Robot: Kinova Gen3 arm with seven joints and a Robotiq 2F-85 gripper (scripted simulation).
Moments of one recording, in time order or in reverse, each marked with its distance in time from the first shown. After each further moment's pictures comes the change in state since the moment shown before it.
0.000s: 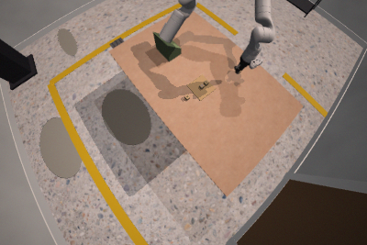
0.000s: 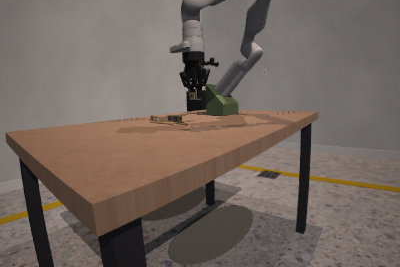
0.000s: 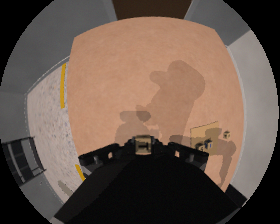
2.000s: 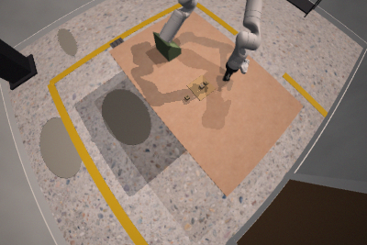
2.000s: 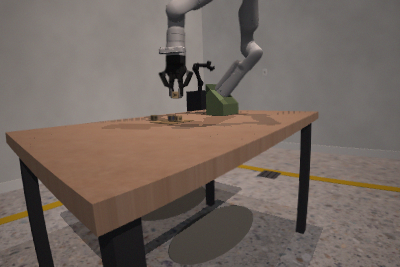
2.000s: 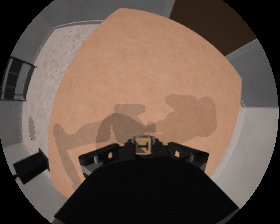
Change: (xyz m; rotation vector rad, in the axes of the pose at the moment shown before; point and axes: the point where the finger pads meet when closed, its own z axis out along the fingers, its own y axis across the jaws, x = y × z) arm -0.004 0.112 -0.006 -0.040 -0.014 -0.627
